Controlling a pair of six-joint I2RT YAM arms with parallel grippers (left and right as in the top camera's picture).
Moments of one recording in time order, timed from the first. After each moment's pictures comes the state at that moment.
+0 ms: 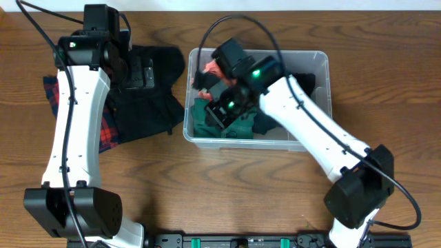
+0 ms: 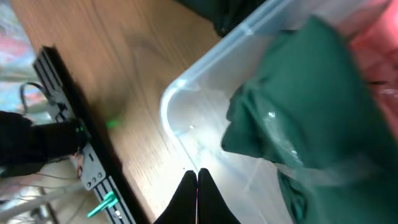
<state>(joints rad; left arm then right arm) 0.00 1.71 1.75 -1.26 -0.03 -0.10 0.69 1.92 1.79 -1.12 -0.47 -0.04</state>
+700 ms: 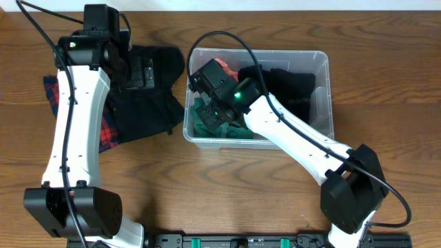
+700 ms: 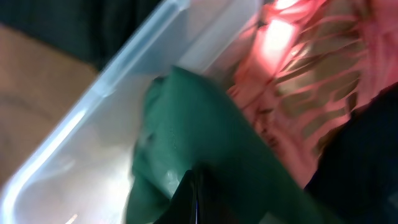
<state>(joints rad) 0.00 1.71 1.75 -1.26 -0.03 -0.10 0.76 1.92 1.60 -0.77 -0.03 0.13</state>
